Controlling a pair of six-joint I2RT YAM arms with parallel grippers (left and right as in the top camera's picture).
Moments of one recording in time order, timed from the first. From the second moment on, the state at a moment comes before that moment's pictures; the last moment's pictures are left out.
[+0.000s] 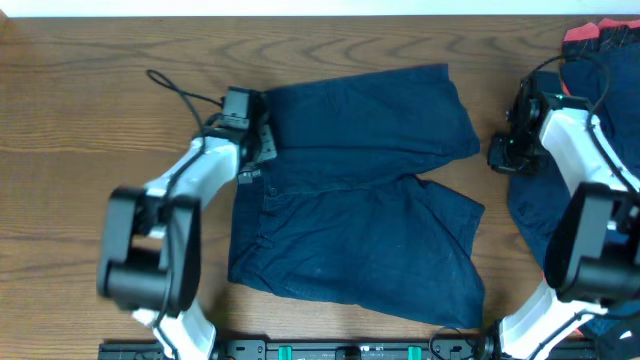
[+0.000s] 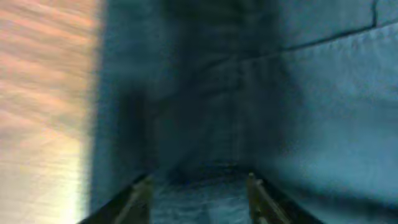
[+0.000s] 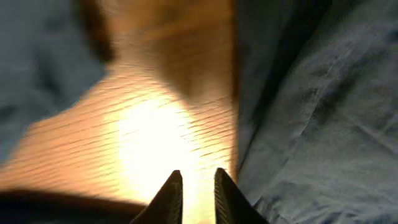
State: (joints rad) left arm -0.18 1.85 1.10 -0.38 -0.02 -0.42; right arm -0.14 1.89 1.35 -0.94 0.03 0.14
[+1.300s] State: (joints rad) left arm -0.16 1.82 1.04 -0.62 0.40 -0.25; right arm 0.08 1.70 1.24 -1.13 -0.21 0.10
